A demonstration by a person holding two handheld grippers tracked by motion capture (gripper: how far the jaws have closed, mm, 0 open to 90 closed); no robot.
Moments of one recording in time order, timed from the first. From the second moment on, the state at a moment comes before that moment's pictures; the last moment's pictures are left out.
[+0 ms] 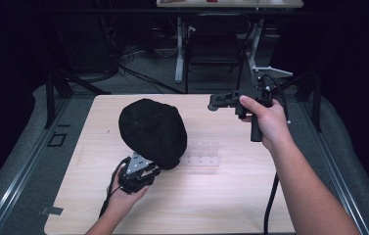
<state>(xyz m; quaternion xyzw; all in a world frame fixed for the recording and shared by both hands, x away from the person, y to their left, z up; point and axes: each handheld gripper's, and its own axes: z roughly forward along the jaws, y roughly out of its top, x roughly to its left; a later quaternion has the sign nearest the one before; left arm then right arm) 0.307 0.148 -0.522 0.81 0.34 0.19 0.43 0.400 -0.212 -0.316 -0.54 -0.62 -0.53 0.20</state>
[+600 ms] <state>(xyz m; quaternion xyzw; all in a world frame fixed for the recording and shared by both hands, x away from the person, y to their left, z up) 0.297 0.208 -0.522 0.77 0.41 0.21 0.44 0.349 -0.237 -0.329 -0.55 -0.69 -0.48 0.00</state>
